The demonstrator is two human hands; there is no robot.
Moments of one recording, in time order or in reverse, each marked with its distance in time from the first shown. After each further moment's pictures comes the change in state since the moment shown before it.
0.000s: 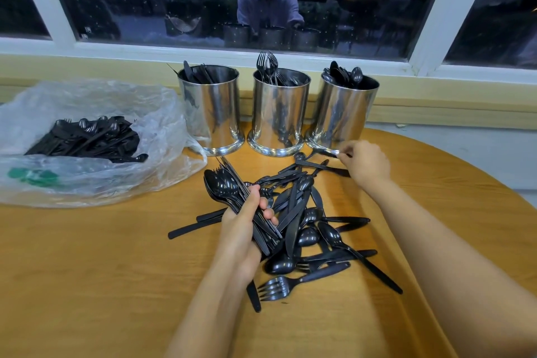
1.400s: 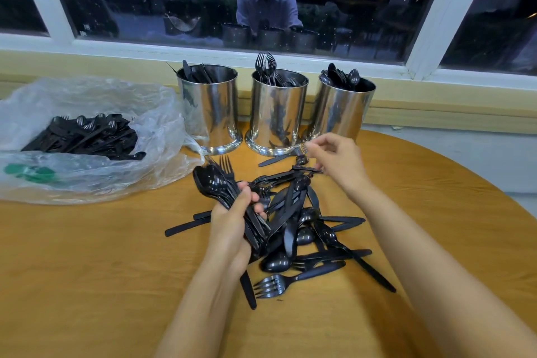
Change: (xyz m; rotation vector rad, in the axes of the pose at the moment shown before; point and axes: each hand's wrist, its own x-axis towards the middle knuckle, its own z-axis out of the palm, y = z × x) left_hand 0.002 0.006 -0.003 0.000 0.014 0.092; right_hand -0.043 -0.048 -0.021 0.699 -0.092 -0.140
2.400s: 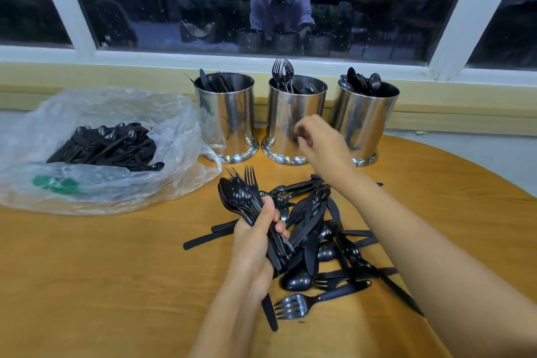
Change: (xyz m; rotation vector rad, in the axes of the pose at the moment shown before) left_hand 0.004 -0.008 -0.004 0.069 0.006 -0.032; right_hand 0.052 -0.004 0.047 -0.468 0.038 -0.555
